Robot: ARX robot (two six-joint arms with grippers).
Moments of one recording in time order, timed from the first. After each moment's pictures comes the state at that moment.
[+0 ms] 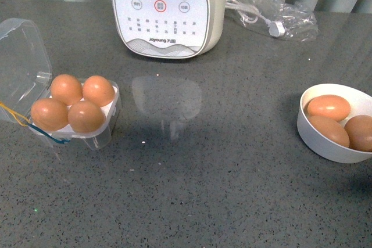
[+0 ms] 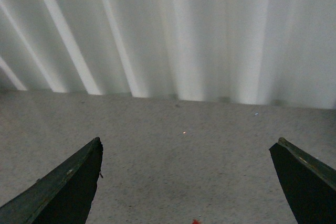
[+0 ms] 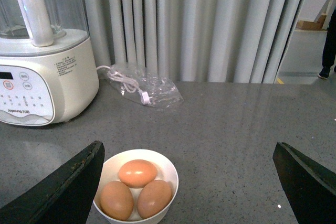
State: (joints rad) left arm 0.33 1.55 0.72 0.84 0.02 0.21; right arm 0.00 0.00 0.01 0.00 0.00 -0.01
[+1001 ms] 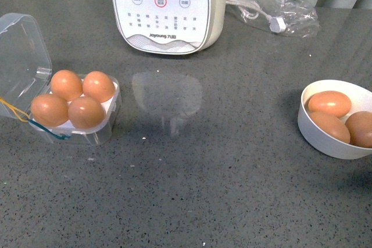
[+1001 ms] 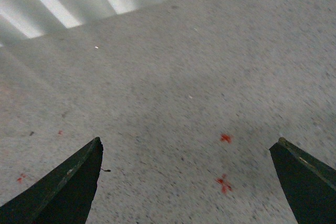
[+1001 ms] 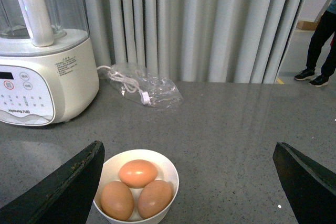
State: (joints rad) left arm 0.37 1.81 0.77 0.73 0.06 0.47; right arm 0.00 0.00 0.01 0.00 0.00 -0.01
